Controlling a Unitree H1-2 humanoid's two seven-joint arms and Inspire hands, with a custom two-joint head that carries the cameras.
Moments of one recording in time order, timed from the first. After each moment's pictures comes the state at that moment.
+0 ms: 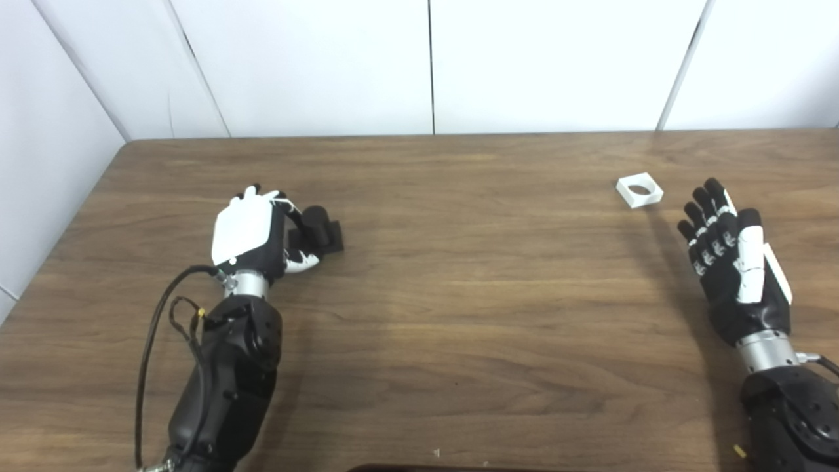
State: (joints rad) left arm -0.21 0.27 -0.17 -0.07 0.97 0.46 -0.08; right arm -0.08 -0.22 -0.20 0.03 0.31 -0.02 0.20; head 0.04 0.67
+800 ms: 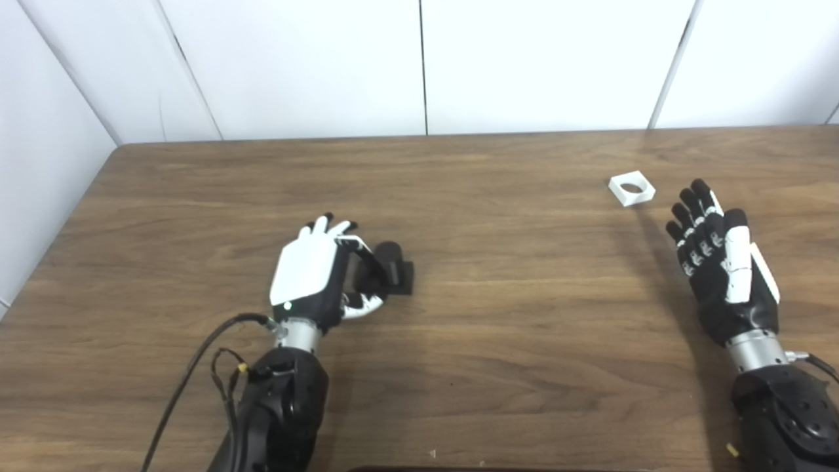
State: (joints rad) left arm -0.08 0.19 -0.33 -0.25 0.98 0.41 -0.10; right arm -0.06 -0.21 -0.19 0.01 0.30 -0.01 0.19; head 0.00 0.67
